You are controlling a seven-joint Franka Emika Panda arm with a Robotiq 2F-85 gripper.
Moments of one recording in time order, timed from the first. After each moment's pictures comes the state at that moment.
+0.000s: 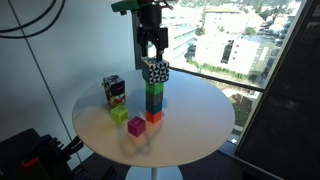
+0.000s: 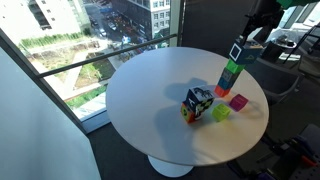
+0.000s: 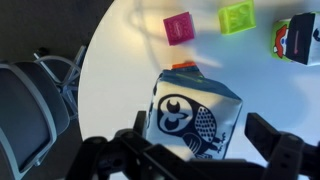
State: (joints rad) arm -0.10 0.01 -0.11 -2.05 -0.07 2.02 0.13
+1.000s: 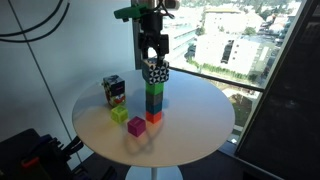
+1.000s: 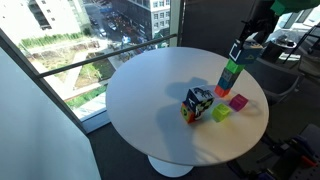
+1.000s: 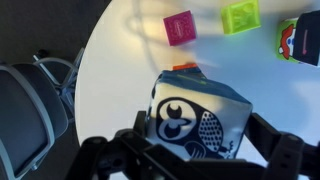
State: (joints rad) arm -0.10 0.05 -0.11 -2.05 -0.07 2.05 0.13
